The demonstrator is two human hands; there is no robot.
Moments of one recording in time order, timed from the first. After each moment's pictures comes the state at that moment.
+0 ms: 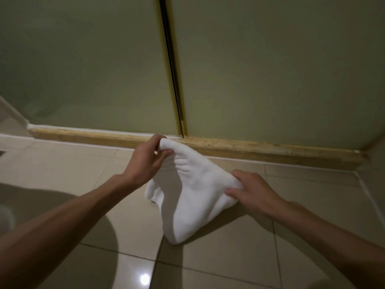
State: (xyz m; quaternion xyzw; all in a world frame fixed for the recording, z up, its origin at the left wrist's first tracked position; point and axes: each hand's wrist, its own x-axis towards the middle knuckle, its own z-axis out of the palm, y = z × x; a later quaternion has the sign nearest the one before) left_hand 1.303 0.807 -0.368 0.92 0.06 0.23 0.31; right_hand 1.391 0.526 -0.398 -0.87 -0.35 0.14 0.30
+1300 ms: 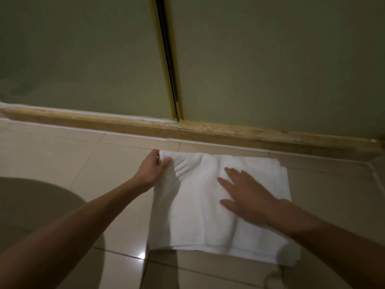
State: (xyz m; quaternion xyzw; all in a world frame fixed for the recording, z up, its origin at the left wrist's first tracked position) left_hand 1.328 0.809 -0.474 0.85 0.27 0.05 0.45; right_hand 1.403 0.535 -0.463 -0.87 -0.45 0.18 0.00
